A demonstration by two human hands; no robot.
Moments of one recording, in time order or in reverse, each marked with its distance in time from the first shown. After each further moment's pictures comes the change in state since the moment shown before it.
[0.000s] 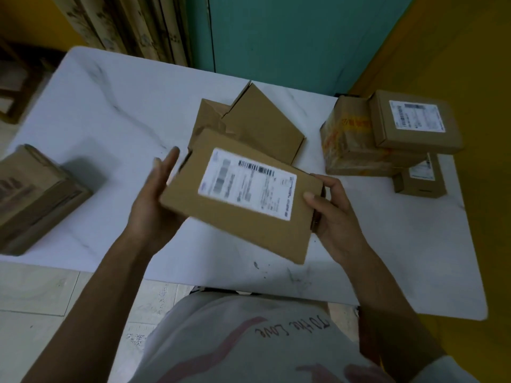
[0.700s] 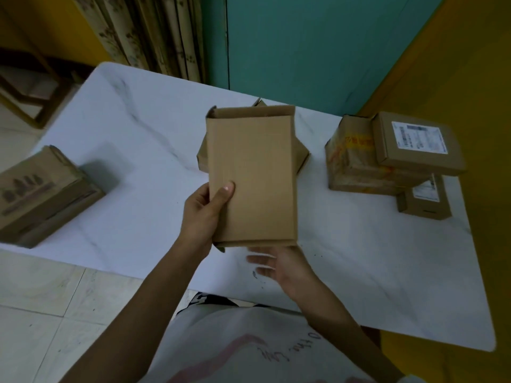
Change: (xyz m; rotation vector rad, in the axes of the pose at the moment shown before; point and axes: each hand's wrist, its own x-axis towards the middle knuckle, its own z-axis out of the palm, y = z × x) left_hand -0.005 -0.033 0.061 0.357 0.364 0.018; right_hand -0.017 0.058 0.041 -0.168 0.092 0.499
